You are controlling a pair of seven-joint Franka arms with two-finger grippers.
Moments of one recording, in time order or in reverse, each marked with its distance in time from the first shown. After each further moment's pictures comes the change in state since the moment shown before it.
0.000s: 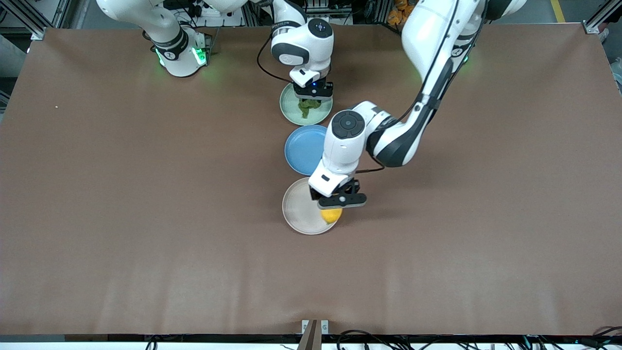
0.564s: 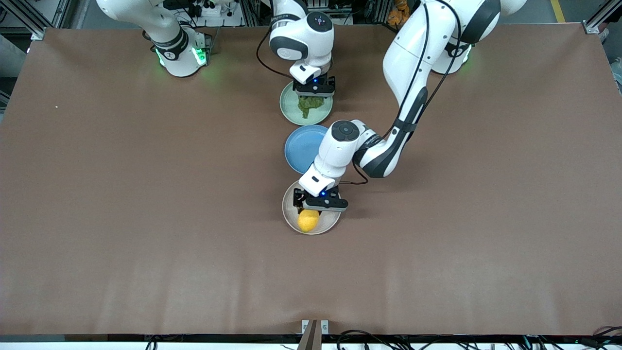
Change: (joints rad) left arm -0.041 0.190 0.008 -0.005 0.002 0.480 0.000; right arm -0.004 -0.047 0.003 -0.001 0.053 -0.012 -0.057
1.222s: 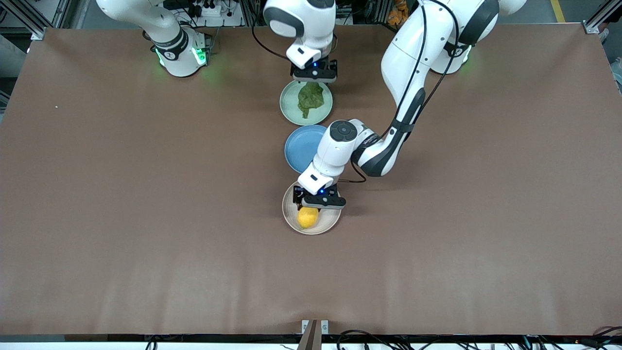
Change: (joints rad) left arm -0.006 0.014 -0.011 -0.018 0.000 0.013 0.005; right arm -0.014 -0.178 0.001 0.055 0.237 -0.192 -0.199
